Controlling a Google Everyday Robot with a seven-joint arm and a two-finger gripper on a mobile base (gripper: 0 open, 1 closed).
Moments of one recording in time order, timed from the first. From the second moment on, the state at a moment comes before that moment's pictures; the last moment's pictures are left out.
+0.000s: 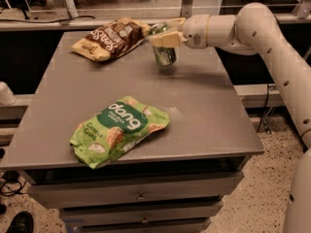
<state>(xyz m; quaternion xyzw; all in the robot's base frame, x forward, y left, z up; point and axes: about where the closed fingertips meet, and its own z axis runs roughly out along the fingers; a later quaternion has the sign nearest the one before) 0.740 -0.031 0.934 -0.45 0.62 0.33 0.55</state>
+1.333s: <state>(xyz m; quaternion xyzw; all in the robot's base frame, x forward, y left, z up) 0.713 -0.041 0.925 -0.47 0.53 0.41 0.57</state>
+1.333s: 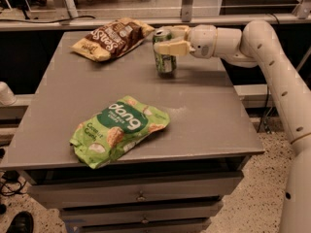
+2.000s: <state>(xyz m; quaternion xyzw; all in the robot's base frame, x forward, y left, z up) 0.704 -0.050 0.921 -0.47 0.52 0.43 0.57</state>
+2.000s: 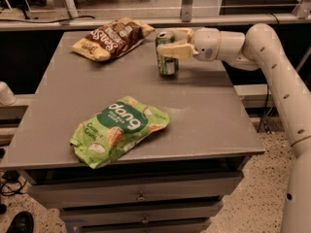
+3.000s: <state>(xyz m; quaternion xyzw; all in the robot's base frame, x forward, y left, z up) 0.694 -0.065 0.922 -0.47 0.53 0.41 0.58</state>
